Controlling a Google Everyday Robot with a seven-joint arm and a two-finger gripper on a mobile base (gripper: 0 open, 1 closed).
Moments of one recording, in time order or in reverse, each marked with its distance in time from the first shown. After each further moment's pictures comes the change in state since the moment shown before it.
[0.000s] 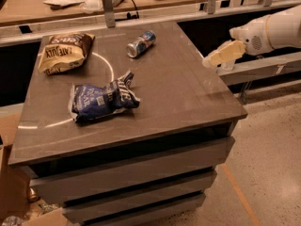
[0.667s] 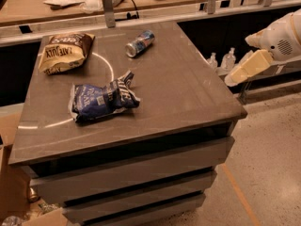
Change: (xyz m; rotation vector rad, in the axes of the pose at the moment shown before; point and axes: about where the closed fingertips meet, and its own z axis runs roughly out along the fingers) arm 0.034 0.046 -0.063 -0.043 0.237 -0.097
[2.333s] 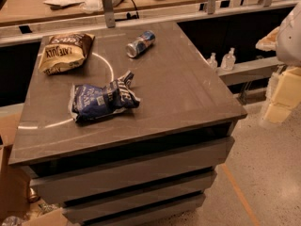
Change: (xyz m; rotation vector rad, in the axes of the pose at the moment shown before) arm 0.008 0.133 -0.093 -0.018 0.464 -0.319
